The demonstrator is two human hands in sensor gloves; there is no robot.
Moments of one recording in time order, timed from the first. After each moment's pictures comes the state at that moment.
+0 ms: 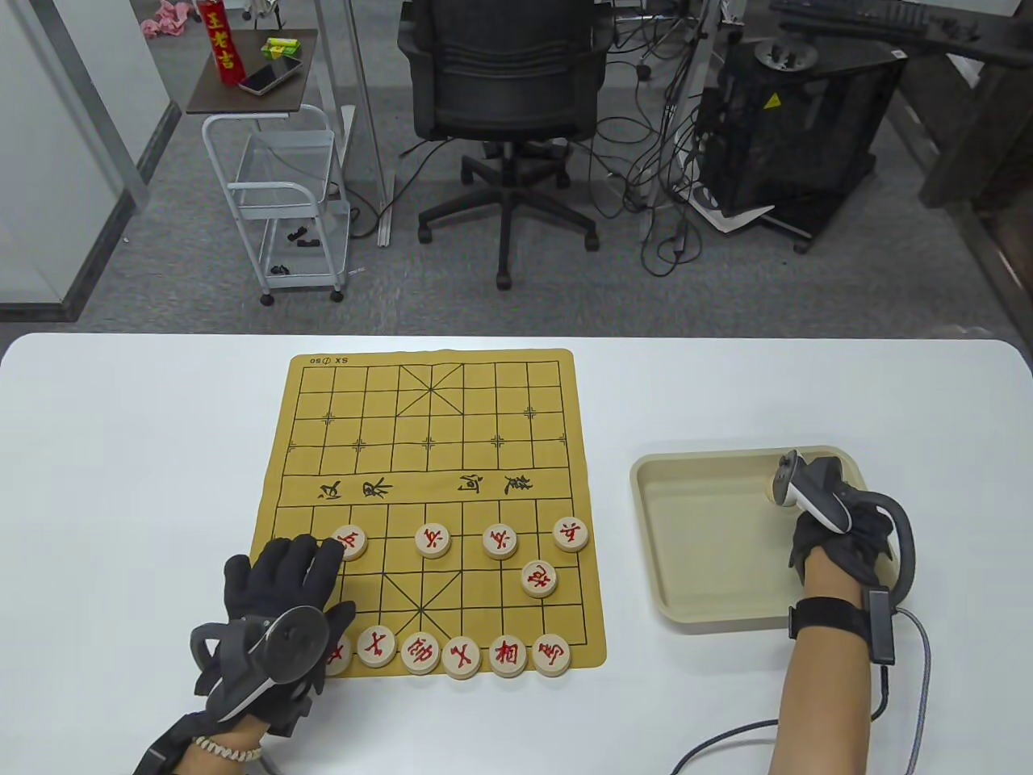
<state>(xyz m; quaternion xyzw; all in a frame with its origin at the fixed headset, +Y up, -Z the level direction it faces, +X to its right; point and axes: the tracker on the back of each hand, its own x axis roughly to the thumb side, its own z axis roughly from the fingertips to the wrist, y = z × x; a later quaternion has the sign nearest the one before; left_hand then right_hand) -0.271 -0.736 -0.251 0.11 -0.06 0.04 0.99 0.338 -0.773 -0.417 0.24 -0.18 -0.94 0.16</state>
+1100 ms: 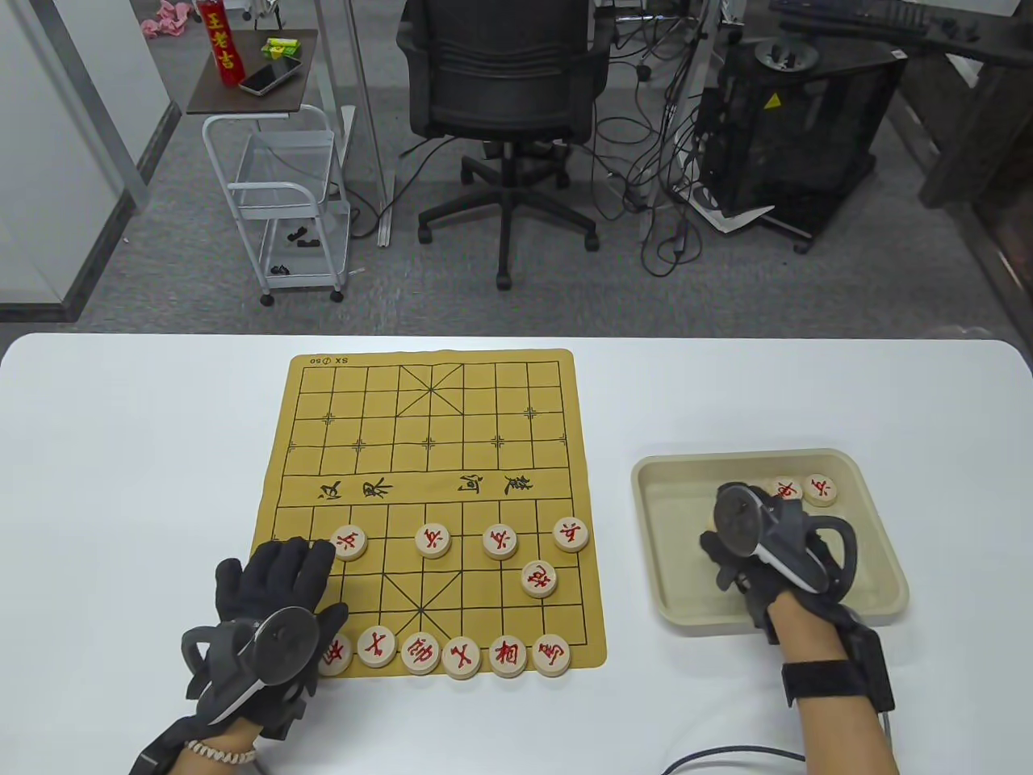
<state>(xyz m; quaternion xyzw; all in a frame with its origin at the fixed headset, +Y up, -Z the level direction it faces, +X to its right) -0.279 -0.735 -0.249 0.10 -0.06 0.05 0.99 0.197 -0.712 -0.326 -0.07 0.05 -1.00 0.01</state>
